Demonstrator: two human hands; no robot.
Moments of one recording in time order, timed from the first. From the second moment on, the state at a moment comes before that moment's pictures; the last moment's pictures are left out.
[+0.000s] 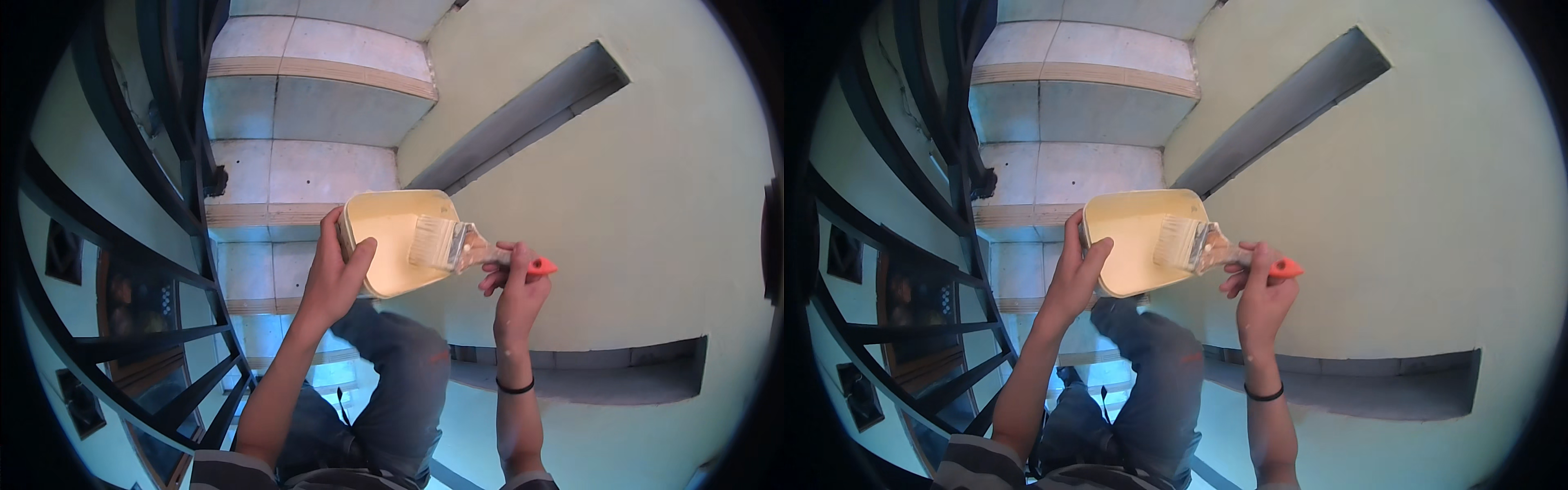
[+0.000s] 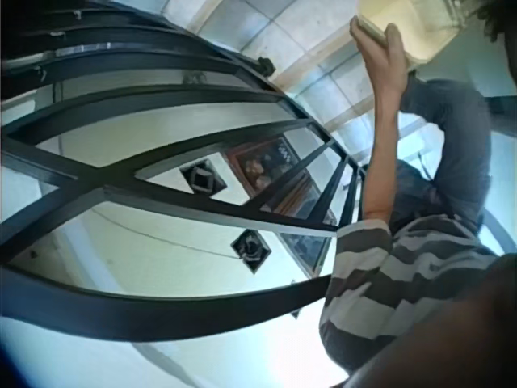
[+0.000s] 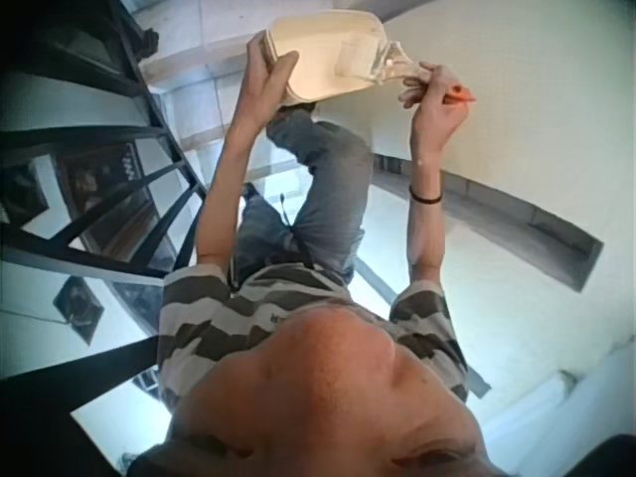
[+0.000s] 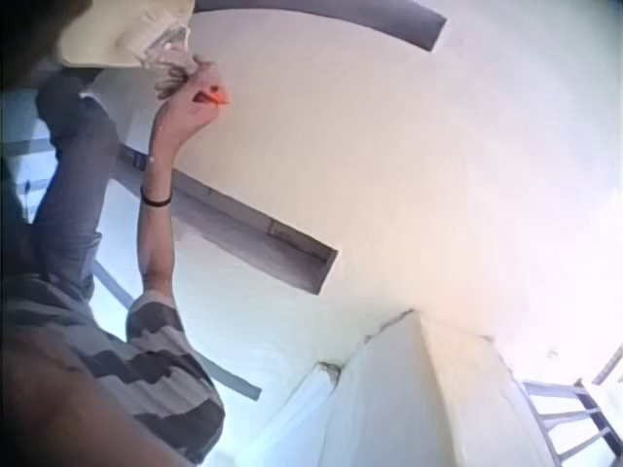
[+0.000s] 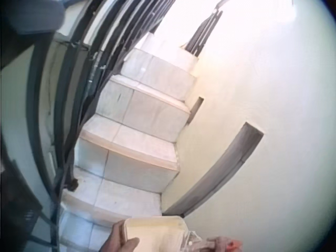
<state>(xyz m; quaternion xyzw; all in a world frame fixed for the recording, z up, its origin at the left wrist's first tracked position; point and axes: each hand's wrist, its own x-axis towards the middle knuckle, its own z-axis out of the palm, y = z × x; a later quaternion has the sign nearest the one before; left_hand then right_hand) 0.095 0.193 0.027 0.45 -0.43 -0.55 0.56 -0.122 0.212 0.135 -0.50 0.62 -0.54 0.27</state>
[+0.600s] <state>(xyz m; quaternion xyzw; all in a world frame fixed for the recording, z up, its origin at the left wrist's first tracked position) 0.093 0.086 -0.009 0.49 -0.35 -0.49 0.63 -0.143 0.069 0.106 -0.27 0.52 -0.61 0.53</state>
